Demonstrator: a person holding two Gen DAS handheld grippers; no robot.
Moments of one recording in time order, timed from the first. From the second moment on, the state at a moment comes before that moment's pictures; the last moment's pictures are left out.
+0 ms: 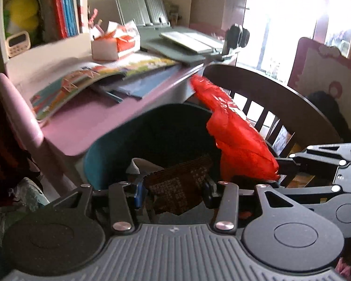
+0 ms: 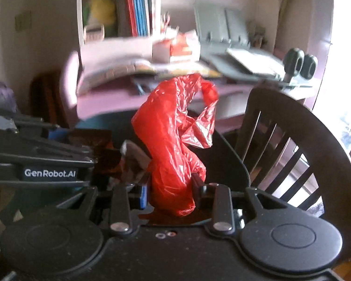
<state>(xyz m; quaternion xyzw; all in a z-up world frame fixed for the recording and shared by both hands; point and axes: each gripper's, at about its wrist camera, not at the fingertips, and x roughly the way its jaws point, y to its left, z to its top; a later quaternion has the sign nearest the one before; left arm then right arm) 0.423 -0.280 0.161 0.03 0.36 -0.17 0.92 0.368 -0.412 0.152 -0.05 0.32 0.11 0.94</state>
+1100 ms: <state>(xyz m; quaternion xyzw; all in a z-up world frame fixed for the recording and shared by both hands) 0.424 -0.283 0.150 0.08 0.36 -0.16 0.92 0.363 -0.414 0.133 -0.08 0.33 0.11 0.93</state>
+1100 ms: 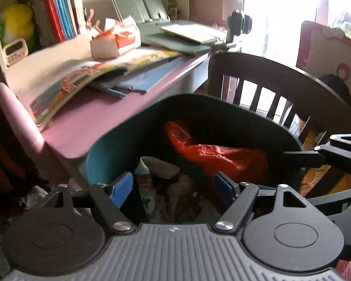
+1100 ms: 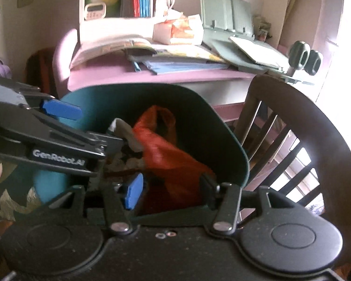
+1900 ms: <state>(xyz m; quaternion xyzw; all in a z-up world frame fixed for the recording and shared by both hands) 0.284 -0.208 0.206 0.01 0.27 -0.16 0.95 0.223 -0.409 0.192 0.01 0.21 0.14 0.97</state>
